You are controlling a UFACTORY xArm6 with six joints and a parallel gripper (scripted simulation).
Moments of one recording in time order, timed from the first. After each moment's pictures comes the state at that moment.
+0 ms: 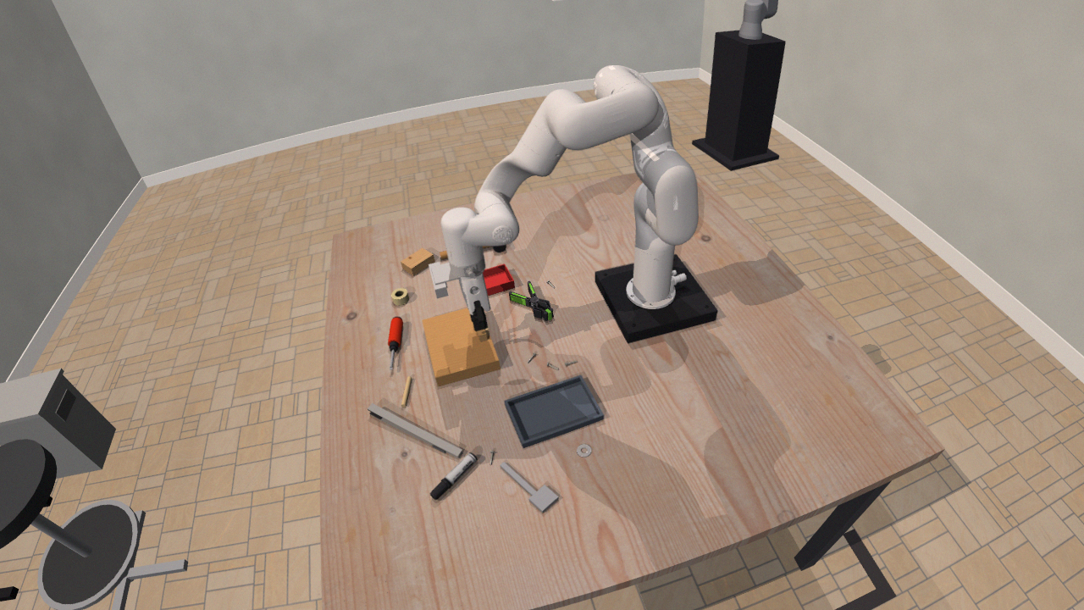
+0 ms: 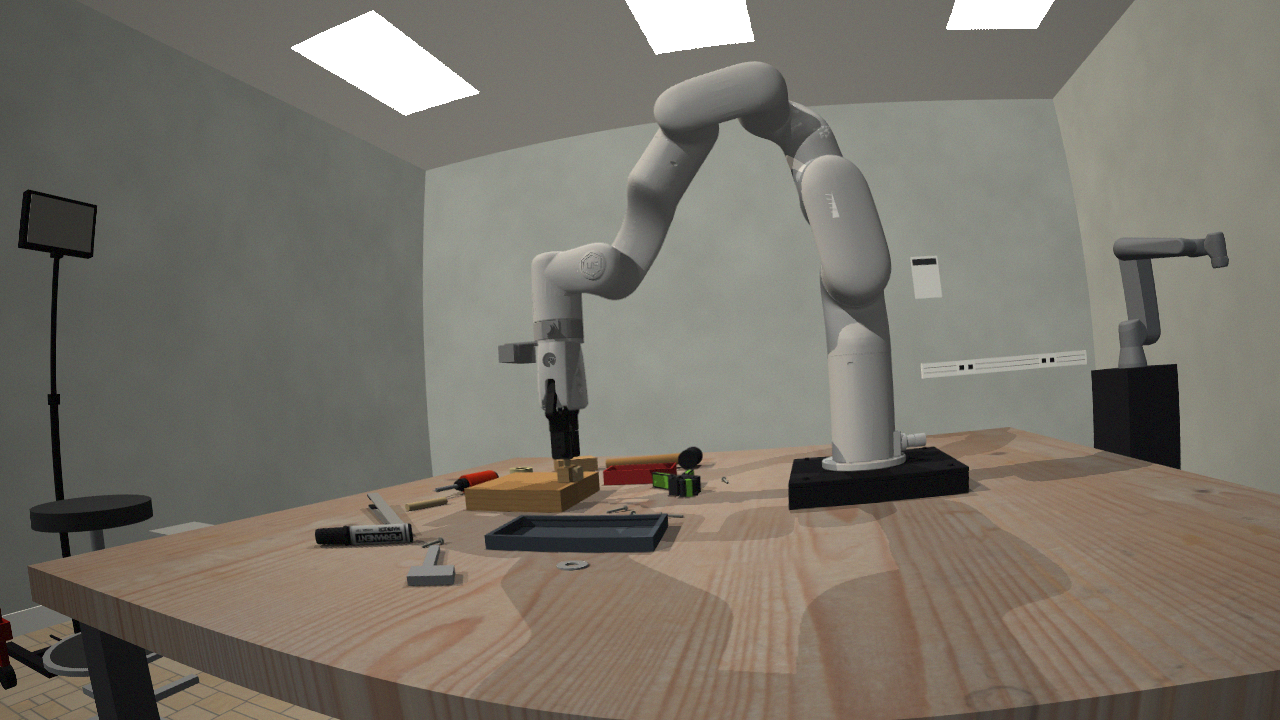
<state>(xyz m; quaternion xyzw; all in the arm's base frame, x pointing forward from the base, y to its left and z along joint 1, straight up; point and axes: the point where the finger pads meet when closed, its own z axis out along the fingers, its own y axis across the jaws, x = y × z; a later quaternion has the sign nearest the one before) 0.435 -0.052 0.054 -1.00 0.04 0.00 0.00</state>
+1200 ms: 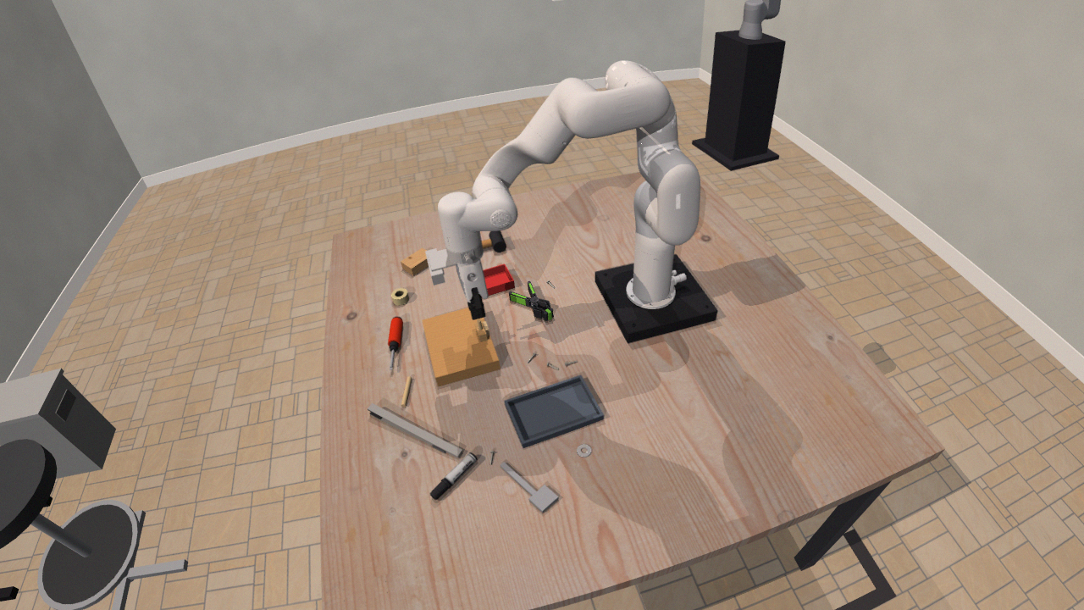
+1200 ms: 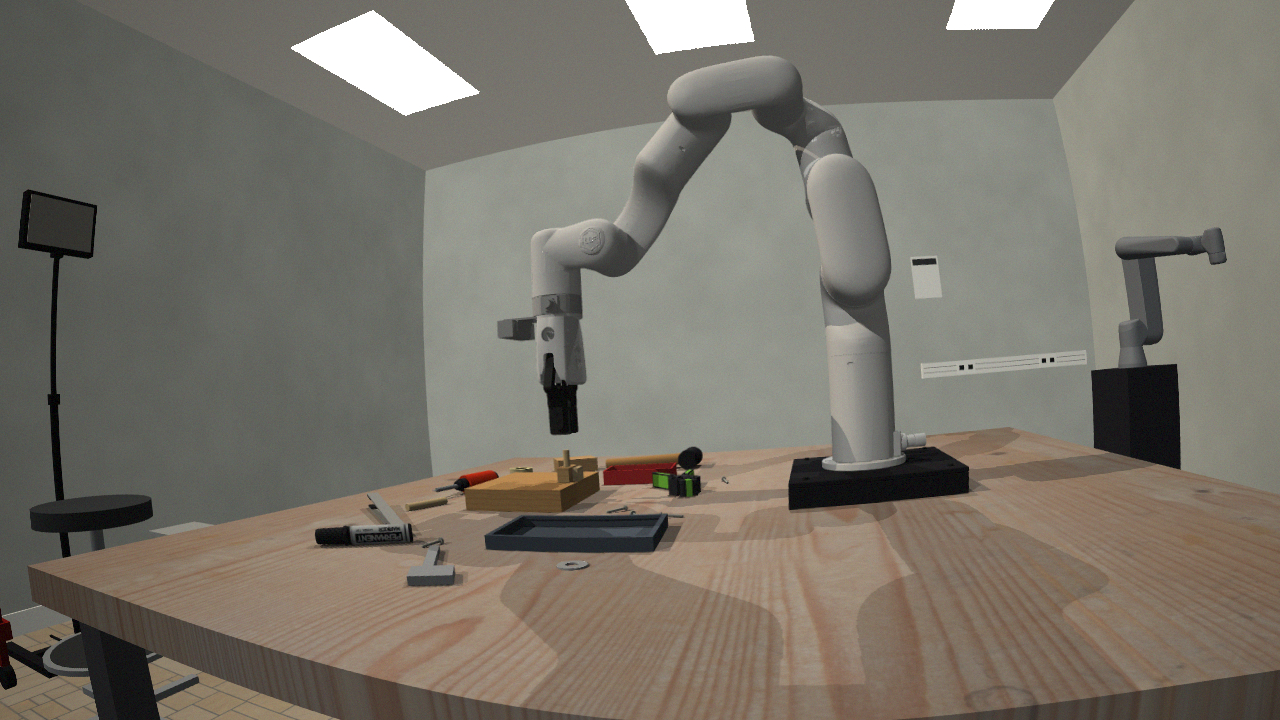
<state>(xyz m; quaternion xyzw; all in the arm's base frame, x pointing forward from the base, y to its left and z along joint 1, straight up) 0.435 -0.052 0.090 -1.00 0.04 0.00 0.00</state>
